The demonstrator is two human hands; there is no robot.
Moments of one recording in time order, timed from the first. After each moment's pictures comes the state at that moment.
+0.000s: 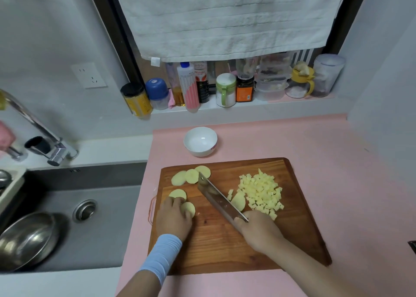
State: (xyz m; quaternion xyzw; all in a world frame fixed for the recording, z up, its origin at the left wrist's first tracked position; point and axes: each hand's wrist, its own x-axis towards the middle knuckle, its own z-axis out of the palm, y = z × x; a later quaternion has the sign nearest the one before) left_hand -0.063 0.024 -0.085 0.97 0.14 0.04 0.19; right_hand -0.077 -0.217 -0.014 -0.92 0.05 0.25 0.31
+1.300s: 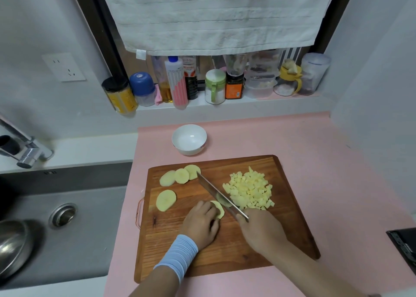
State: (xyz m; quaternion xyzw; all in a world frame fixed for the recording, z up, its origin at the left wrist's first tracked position) left_hand -0.054 -0.034 -0.116 0.93 -0.24 0.10 0.25; right_hand -0.081 -0.224 -0.011 -0.96 0.04 0.16 0.21
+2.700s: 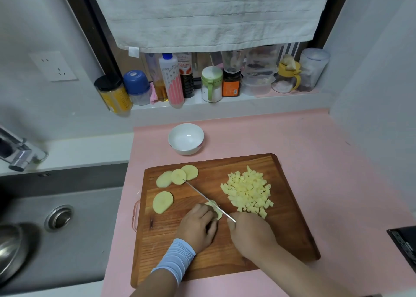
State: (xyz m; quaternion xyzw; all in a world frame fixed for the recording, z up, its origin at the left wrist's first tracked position) left_hand -0.054 -0.032 -0.126 0.92 -0.25 0.13 0.29; right_hand -0.078 -0.207 -0.025 -0.96 0.00 0.19 0.19
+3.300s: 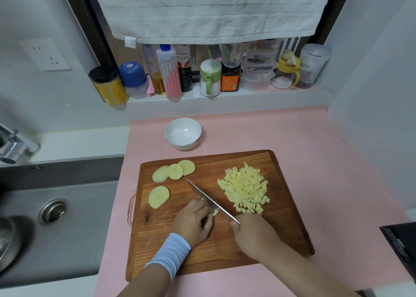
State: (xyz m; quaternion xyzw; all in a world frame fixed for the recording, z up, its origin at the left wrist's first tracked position) left_hand -0.052 -0.031 -0.127 0.91 -0.23 0.13 0.31; right_hand -0.086 -0.224 -0.022 -0.95 0.02 0.24 0.21
